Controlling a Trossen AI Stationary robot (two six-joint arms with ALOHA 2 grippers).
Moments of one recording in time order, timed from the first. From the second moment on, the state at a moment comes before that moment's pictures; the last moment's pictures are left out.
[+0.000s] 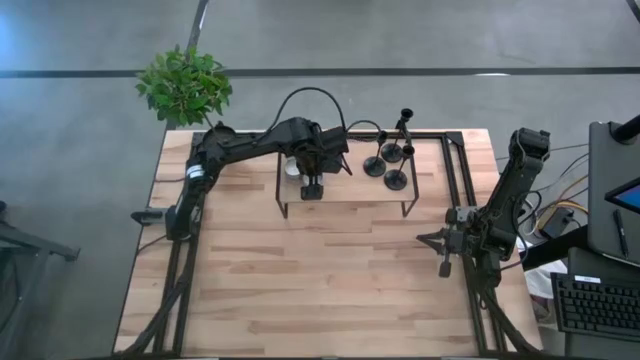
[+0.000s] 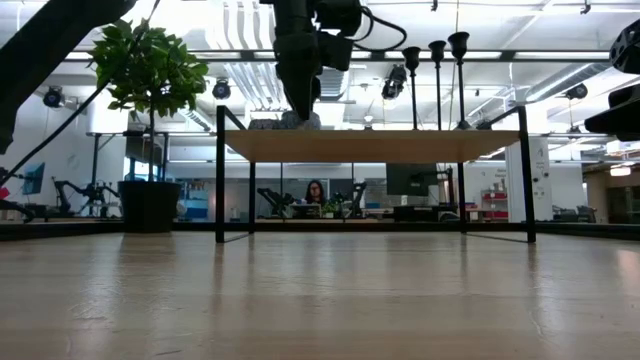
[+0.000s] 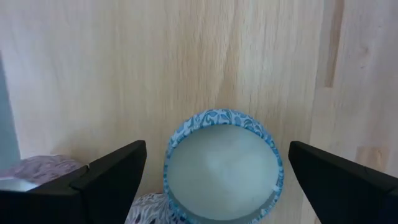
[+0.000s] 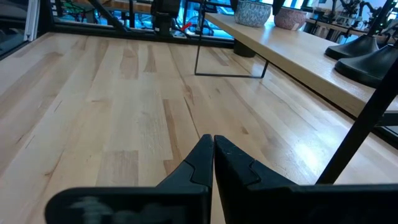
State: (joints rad) left arm 0.26 2.06 2.17 -1.44 -0.02 0.26; right arm 1.21 0.77 0.18 -0.46 1.33 0.94
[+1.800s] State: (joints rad) left arm -0.17 1.38 2.03 -0.70 -0.02 0.19; right arm 1.21 0.77 0.18 -0.46 1.33 0.94
